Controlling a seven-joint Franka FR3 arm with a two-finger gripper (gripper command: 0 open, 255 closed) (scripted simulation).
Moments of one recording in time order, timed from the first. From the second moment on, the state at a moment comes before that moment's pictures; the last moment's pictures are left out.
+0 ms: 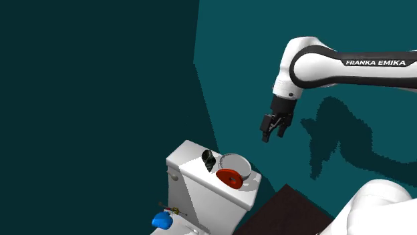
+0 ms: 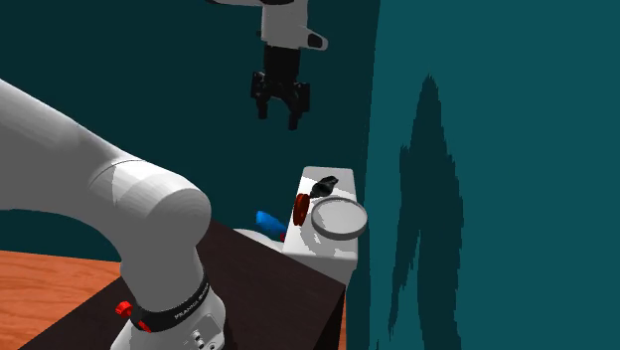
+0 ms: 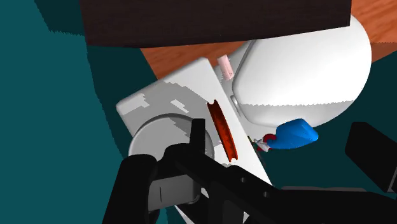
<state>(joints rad) 0.01 -0.62 -0.08 -2.46 0.02 1.70 0.03</state>
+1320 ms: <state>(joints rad) 0.05 0.12 -0.12 -2.19 0.13 2.27 -0.17</state>
